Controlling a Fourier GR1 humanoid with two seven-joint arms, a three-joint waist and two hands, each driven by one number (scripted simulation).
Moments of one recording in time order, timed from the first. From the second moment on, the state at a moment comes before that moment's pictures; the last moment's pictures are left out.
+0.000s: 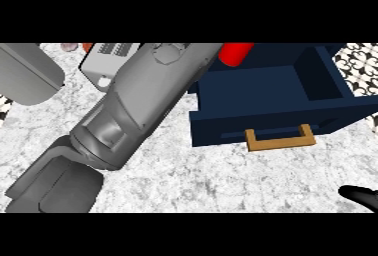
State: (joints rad) left arm -1.59 0.00 -0.29 -0.38 0.43 0.57 0.13; right arm -0.03 -0.14 -0.30 -2.23 -0.08 0.07 0.36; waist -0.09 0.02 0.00
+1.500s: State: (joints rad) left arm -1.65 0.00 -0.30 -0.30 0.61 0.66 0.00; right arm -0.28 -0.32 0.01 -1.89 0.56 0.06 0.12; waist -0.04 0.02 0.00
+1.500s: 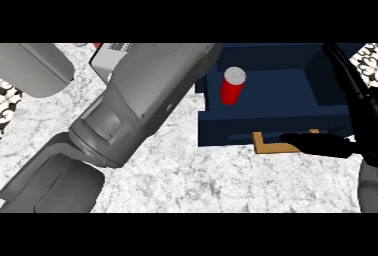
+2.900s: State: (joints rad) left arm -1.53 0.14 -0.29 -0.44 0.54 0.57 0.10; right arm -0.82 -0.16 0.03 -0.74 1.06 -0.54 -0.05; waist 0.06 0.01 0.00
